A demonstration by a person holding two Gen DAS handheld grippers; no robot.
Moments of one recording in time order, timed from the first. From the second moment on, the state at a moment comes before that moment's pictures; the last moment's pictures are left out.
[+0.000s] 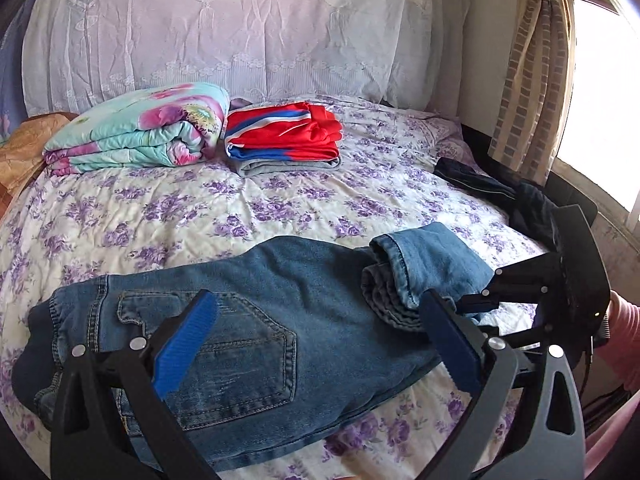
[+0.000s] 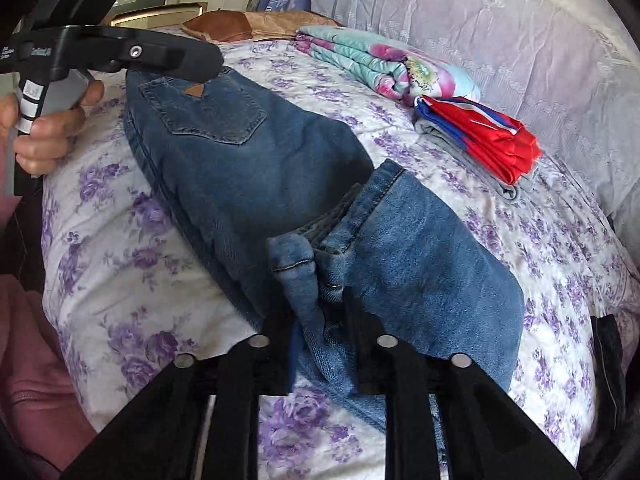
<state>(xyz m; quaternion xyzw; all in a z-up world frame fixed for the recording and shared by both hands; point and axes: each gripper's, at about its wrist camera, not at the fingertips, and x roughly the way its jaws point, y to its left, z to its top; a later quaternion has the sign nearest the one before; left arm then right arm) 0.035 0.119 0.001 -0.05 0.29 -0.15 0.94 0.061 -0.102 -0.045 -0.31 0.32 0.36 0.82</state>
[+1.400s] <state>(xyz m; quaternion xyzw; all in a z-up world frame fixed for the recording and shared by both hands) 0.132 -0.004 -0.046 -0.10 0.44 -0.29 0.85 0.150 -0.207 -0.019 0.09 0.40 0.27 0.87</state>
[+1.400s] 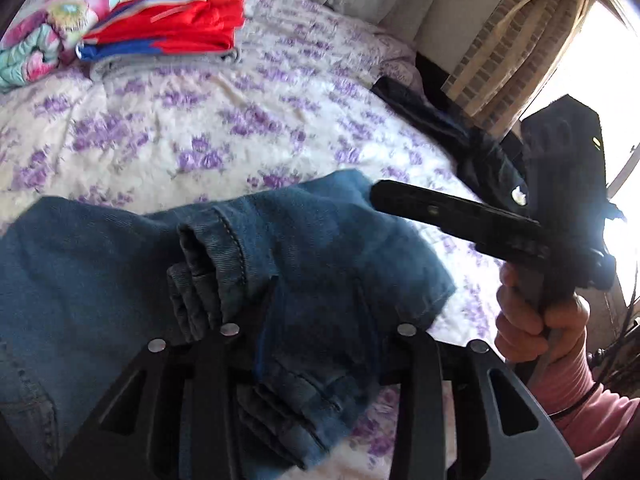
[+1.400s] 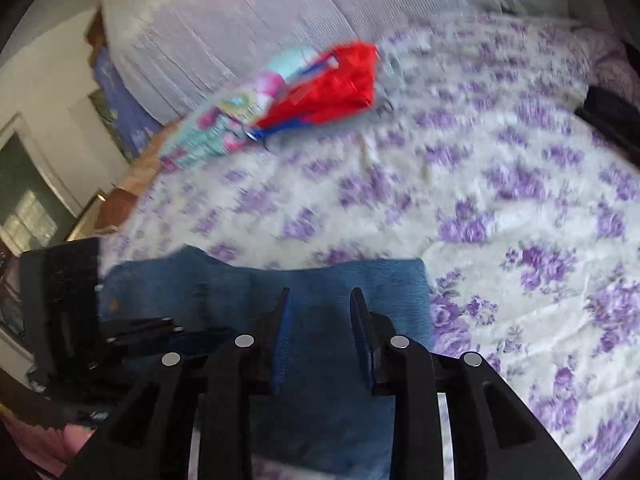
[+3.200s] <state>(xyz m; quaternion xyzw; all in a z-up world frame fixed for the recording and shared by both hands) -0.002 0.389 -0.040 -0.30 0.41 0.06 0.86 -0.016 0.162 -0.049 -0.47 0.23 0.40 0.75</state>
